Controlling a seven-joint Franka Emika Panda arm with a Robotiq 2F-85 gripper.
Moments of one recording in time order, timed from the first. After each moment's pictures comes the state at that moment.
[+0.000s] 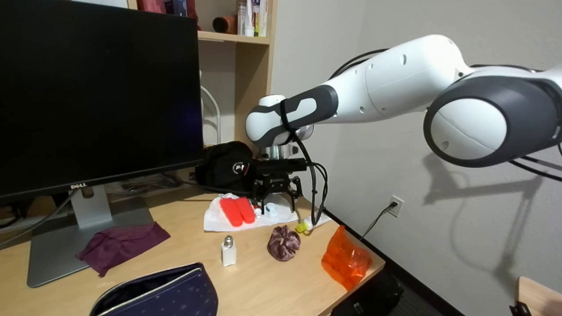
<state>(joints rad) -0.06 1.18 -0.09 -0.93 0.15 1.81 0.56</state>
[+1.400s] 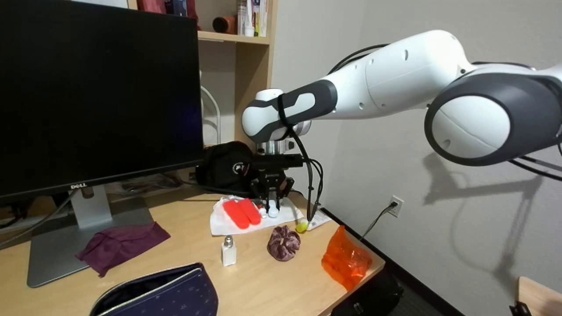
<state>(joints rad) -0.05 1.17 -0.09 -0.92 0.15 1.83 0.56</state>
